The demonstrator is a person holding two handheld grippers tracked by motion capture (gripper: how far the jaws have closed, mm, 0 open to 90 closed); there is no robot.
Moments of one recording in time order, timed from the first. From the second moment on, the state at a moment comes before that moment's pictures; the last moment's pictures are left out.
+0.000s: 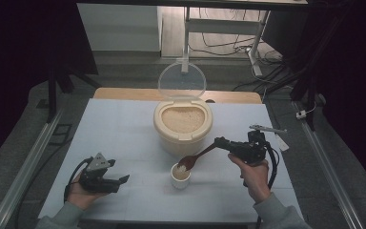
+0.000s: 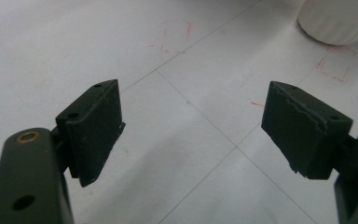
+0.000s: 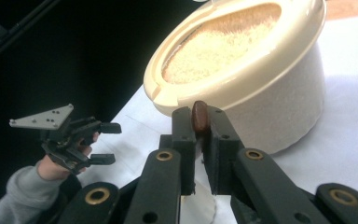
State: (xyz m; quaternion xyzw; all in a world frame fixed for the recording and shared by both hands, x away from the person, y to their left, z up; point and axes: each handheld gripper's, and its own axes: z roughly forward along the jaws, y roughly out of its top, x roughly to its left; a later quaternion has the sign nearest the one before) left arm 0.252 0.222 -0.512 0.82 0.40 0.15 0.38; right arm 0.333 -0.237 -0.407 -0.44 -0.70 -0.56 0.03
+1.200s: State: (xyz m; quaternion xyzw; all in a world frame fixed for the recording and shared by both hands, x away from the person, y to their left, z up) left arm 0.252 0.225 -0.512 0.82 0.40 0.15 0.38; right arm 0.326 -0.257 -0.399 -0.40 -0.70 -0.60 0.01
